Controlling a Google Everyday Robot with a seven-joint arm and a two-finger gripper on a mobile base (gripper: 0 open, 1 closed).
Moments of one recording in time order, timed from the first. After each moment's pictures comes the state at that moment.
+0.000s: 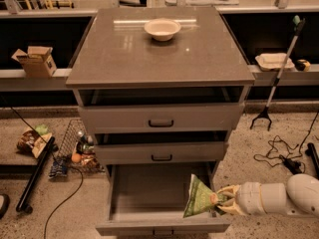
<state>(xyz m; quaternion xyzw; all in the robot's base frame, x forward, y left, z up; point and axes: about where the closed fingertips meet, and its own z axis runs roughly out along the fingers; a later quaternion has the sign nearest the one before) 0.419 -0.202 0.515 -0.58 0.69 0.23 0.36</state>
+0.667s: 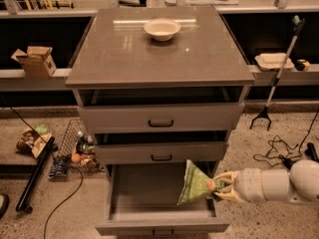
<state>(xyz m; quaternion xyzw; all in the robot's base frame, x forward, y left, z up) 0.436 -0.184 0.570 -0.59 0.67 0.23 0.40</state>
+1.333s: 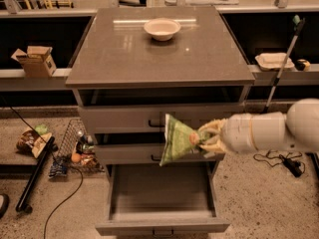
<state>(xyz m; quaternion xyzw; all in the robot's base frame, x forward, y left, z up) 0.490 -0.117 0.749 -0.63 0.62 0.16 0.43</state>
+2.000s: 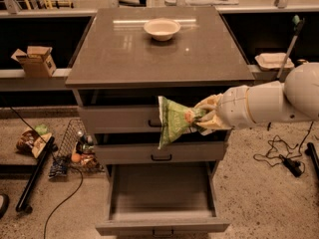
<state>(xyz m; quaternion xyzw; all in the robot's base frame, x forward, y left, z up) 0.519 -0.101 0.815 -0.65 0.62 0.12 0.43</state>
